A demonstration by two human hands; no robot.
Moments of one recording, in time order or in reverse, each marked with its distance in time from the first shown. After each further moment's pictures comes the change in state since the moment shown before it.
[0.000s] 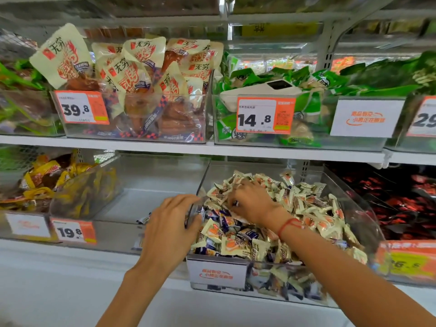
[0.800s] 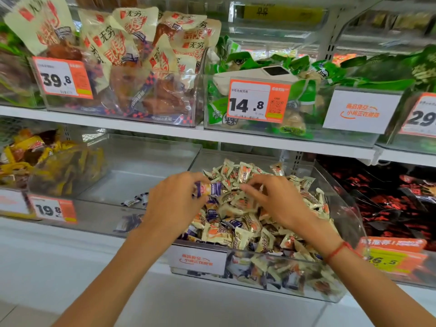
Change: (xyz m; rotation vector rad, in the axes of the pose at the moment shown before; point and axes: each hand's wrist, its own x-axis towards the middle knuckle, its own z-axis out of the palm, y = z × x) left_hand 0.024 0.040 0.000 0.052 -0.102 -0.046; right_hand -0.073 0.021 -0.041 0.456 0.230 0.133
